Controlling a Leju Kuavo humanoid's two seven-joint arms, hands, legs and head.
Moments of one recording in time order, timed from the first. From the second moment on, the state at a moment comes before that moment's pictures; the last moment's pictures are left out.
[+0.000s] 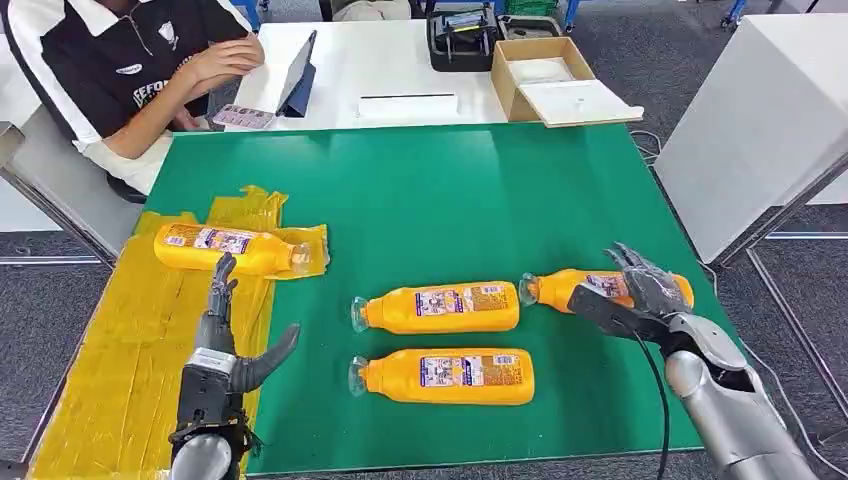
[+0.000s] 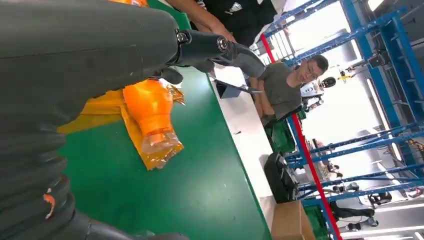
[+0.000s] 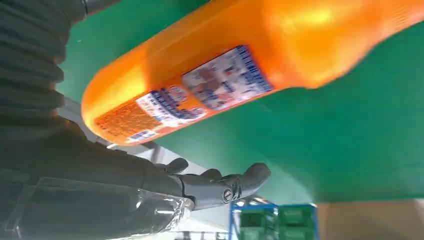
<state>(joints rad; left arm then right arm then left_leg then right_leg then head) 0.05 -0.04 -0.13 -1.49 -0.25 0.36 -0.51 -0.41 -0.41 0.39 -0.96 0.81 0.13 -0.07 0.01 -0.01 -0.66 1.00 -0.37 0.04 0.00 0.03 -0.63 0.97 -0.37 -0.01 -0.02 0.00</state>
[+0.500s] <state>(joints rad) 0.03 -0.05 -0.14 -1.49 -0.26 0.36 -0.50 -0.44 -0.43 0.42 -0.88 0.84 0.11 -0.02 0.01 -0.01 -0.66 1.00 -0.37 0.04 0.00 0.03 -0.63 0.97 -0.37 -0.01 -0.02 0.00</state>
